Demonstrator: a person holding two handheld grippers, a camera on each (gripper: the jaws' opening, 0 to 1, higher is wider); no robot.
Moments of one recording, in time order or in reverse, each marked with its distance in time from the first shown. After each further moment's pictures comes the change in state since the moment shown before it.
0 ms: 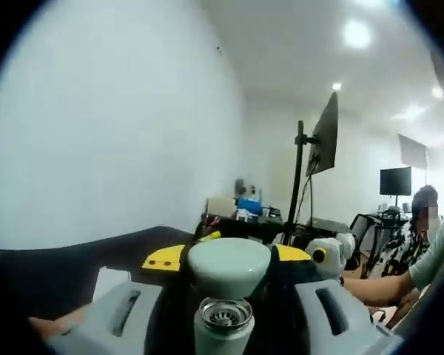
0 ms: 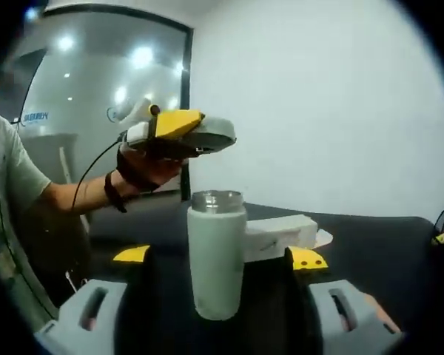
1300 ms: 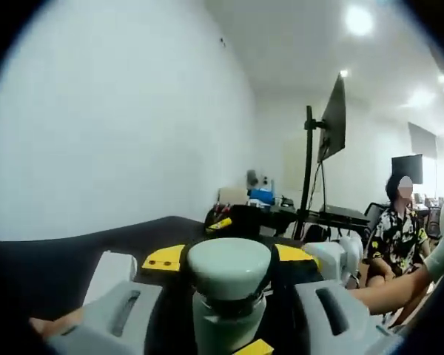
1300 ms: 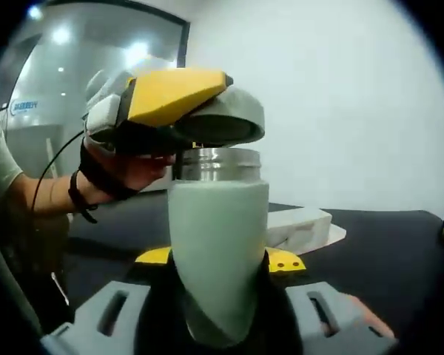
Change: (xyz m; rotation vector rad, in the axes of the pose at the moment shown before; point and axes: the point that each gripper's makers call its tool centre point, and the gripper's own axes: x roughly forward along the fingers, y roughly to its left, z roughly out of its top) left arm 0.007 -0.001 -0.046 0.045 0.041 0.079; right arm 0.050 0.002 -0.027 -0.004 0.013 -0.037
